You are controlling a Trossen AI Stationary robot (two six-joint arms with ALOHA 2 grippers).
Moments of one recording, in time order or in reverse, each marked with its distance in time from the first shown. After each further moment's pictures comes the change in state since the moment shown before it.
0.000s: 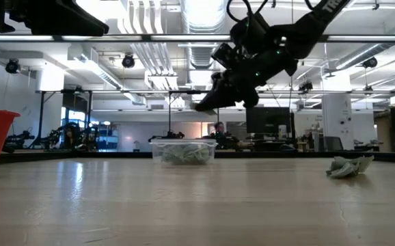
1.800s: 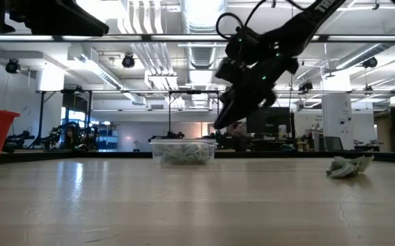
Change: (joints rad) left arm 0.003 0.000 0.000 0.000 0.000 0.004; right arm -0.065 0.011 0.078 -0.366 -0.126 0.099
